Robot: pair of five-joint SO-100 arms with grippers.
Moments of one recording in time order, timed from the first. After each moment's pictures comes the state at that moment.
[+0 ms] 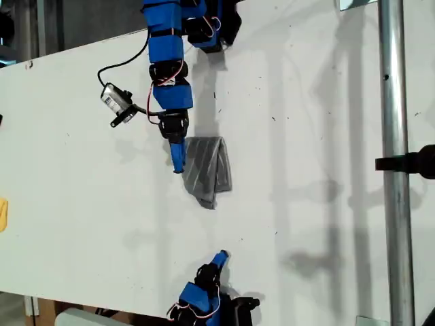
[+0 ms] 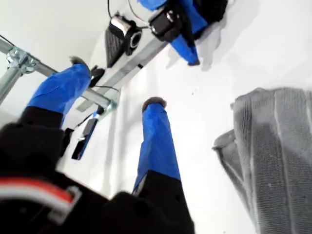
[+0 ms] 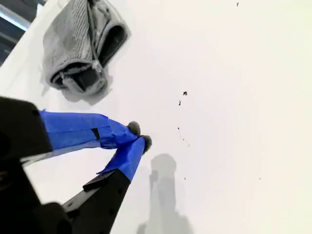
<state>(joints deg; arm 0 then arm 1) 5.2 198.5 178.4 73.6 -89.8 3.2 118.8 126.6 7.6 72.8</state>
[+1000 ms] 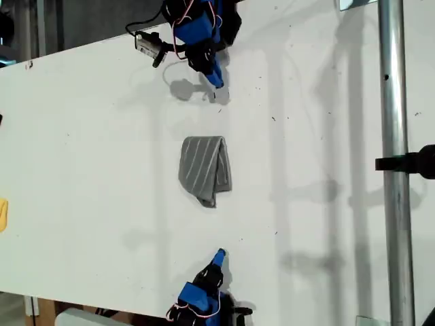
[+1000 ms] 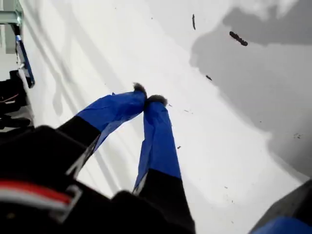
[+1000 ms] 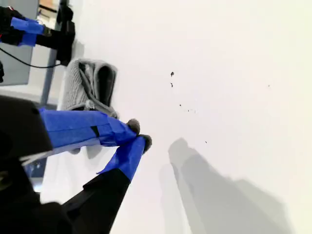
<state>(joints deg) 3.3 198.5 178.4 73.7 -55.8 -8.3 187.9 162.7 81.1 97.7</state>
